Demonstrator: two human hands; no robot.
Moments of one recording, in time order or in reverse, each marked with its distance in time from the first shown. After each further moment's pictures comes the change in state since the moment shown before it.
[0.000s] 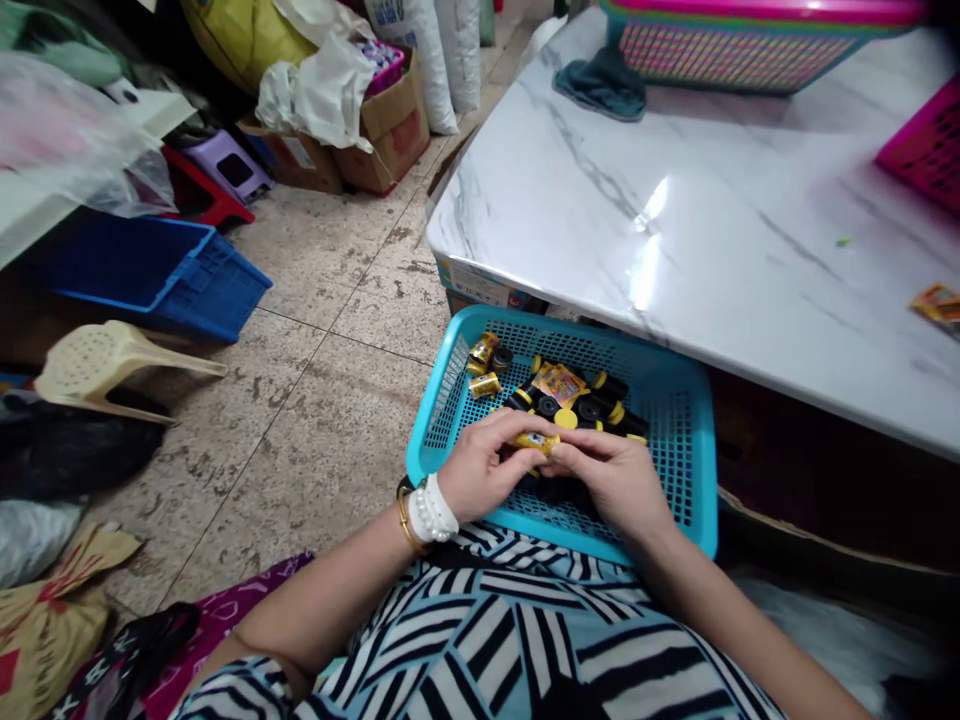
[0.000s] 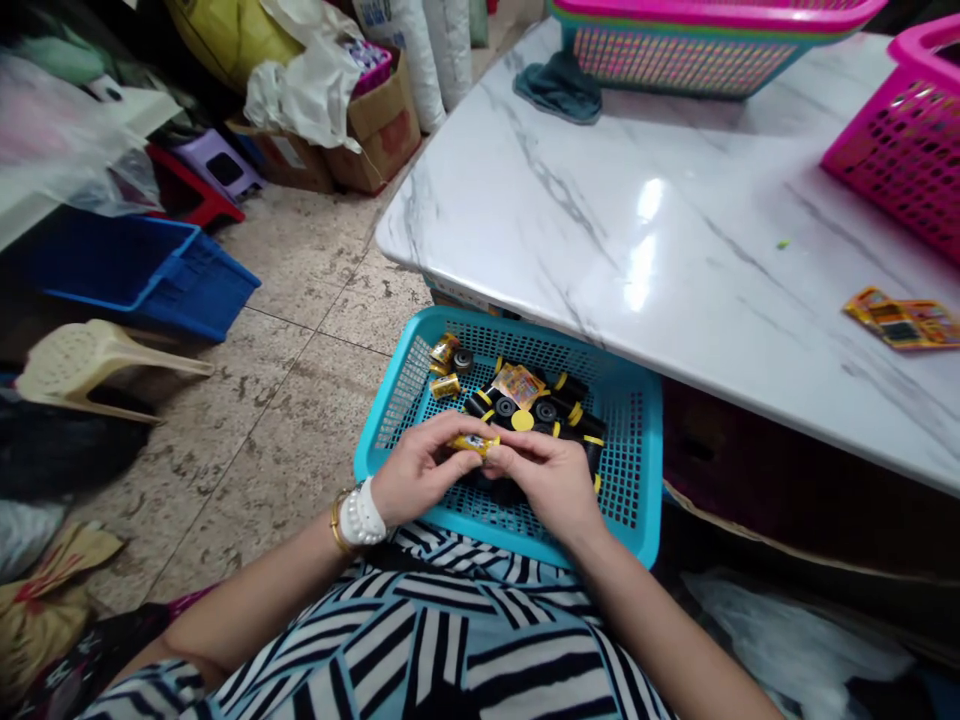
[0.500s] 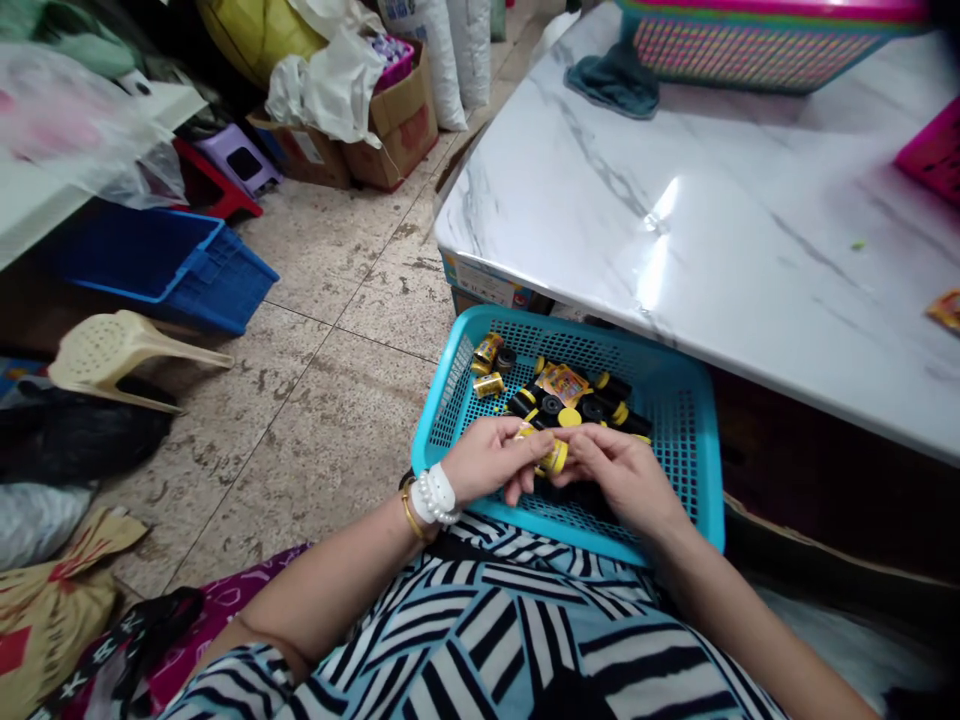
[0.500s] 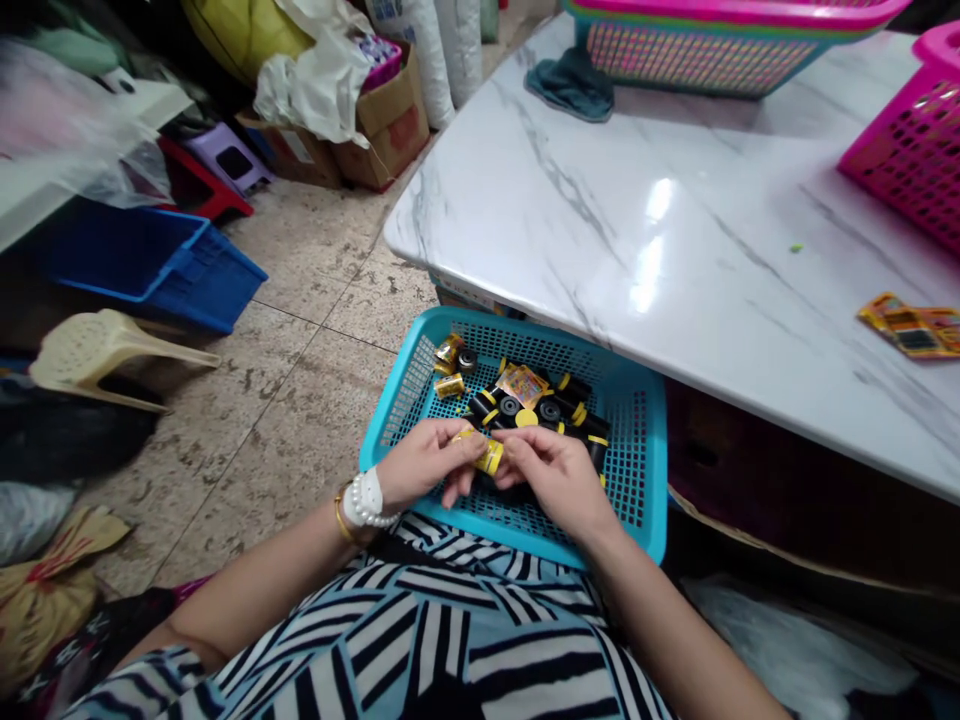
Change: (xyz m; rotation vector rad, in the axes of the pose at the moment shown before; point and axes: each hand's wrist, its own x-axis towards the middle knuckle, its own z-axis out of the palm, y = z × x) left_hand 0.007 -0.002 -0.001 -0.313 -0.207 -0.454; right_hand 0.003 -0.004 -0.012 0.048 -0.226 0.032
